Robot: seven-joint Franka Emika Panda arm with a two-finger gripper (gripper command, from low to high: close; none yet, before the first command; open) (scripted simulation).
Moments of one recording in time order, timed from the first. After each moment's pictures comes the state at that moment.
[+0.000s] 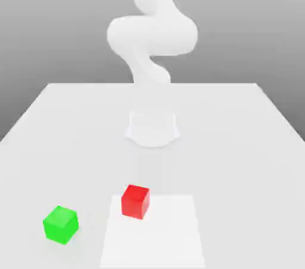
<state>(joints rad) -0.01 -0.73 0.00 -2.36 0.00 2.35 0.82</state>
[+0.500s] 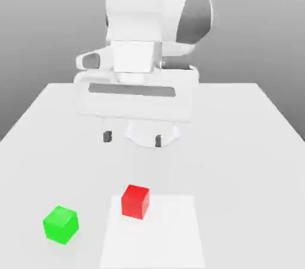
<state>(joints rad) -0.10 -0.20 0.00 -2.78 -0.01 2.72 0.97</state>
